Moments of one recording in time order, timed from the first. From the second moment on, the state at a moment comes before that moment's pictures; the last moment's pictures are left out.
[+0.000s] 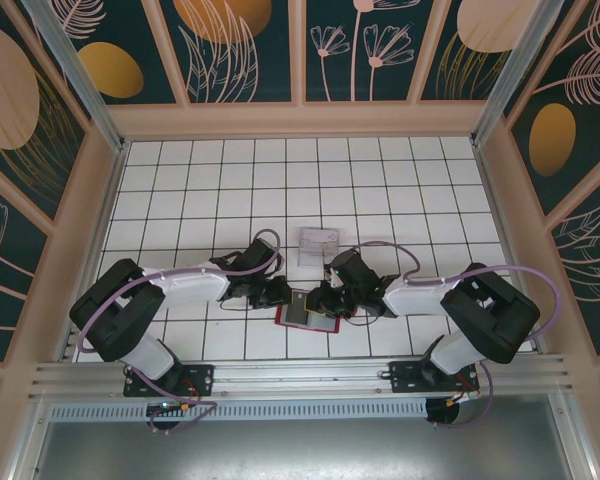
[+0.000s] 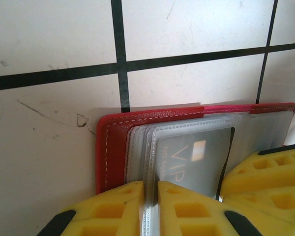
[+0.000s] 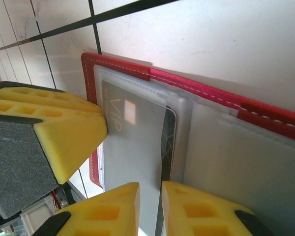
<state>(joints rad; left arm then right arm) -0.78 1.58 0.68 -0.20 0.36 -0.87 0.84 1.49 0.48 0.15 -0.47 1.07</state>
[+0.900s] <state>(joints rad) -0.78 1.57 0.67 -0.18 0.36 -0.89 0.84 1.47 0.45 0.17 -0.47 1.11</state>
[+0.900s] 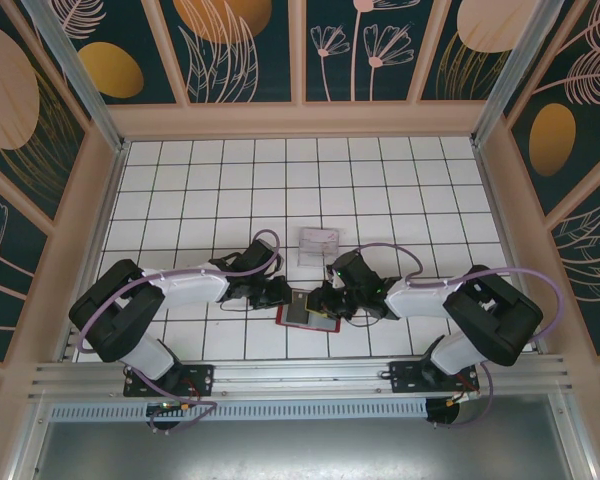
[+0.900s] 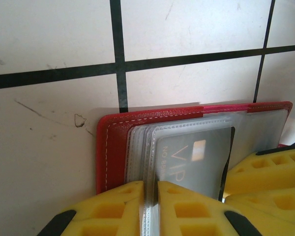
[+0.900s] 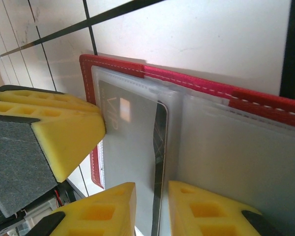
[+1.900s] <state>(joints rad) -0.78 1.55 0.65 -0.15 0.36 -0.91 0.84 1.46 0.40 0.30 -0.46 1.17</state>
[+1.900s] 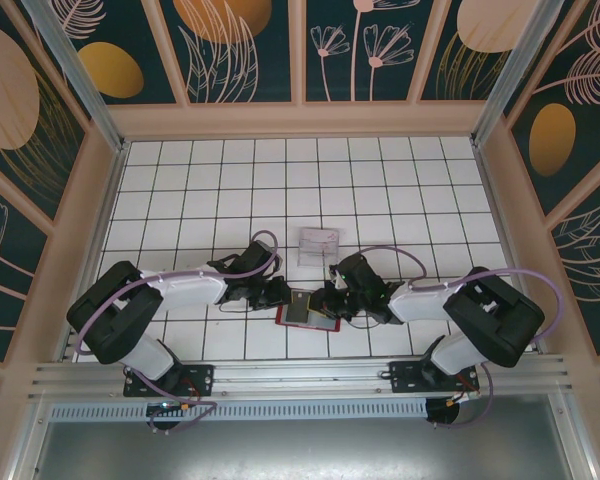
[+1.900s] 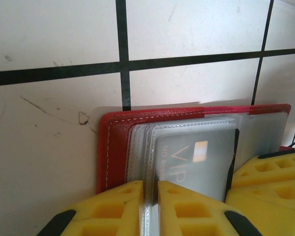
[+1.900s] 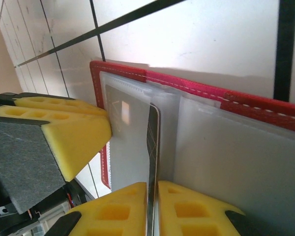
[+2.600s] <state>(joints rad) -0.78 1.55 0.65 -0.16 0.35 -0.91 0.80 1.36 0.34 0.32 -0.44 1.18</state>
